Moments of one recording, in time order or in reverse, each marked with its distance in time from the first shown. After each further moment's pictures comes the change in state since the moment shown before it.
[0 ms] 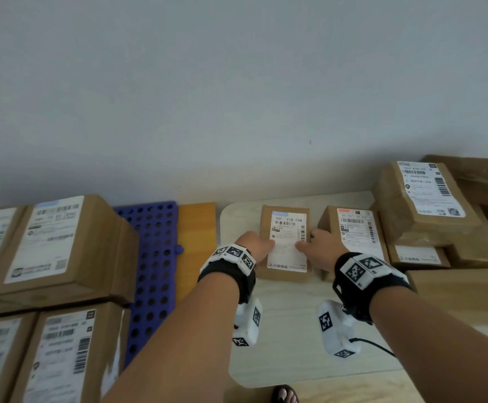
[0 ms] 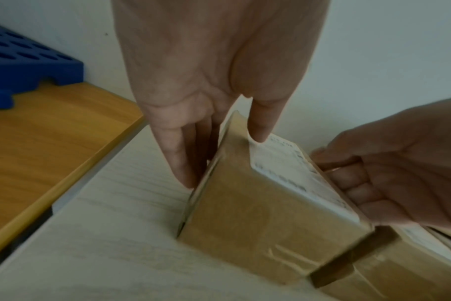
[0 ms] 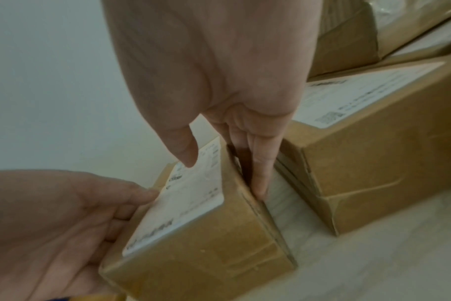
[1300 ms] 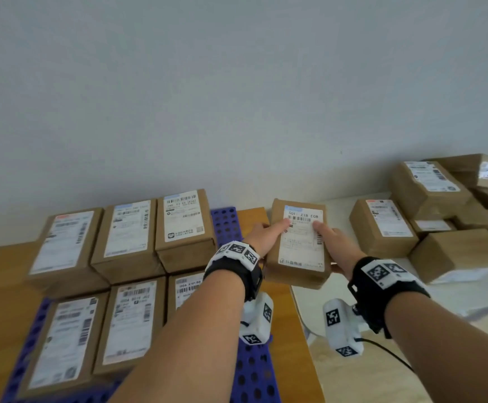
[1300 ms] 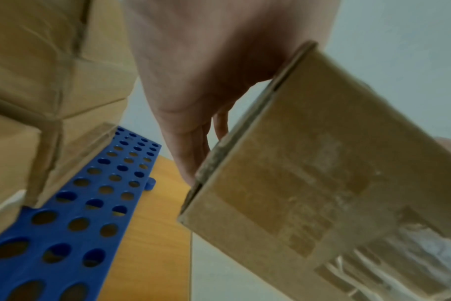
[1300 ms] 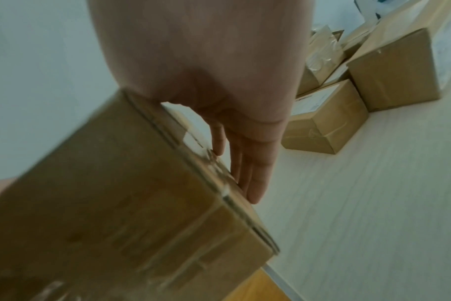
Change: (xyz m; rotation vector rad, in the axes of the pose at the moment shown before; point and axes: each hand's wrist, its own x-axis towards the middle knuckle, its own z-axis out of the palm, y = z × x) left_hand -0.120 -0.107 -0.101 -0.335 -0.019 0.226; right_hand -0.152 -0.089 0.100 0.656 0.168 -0.005
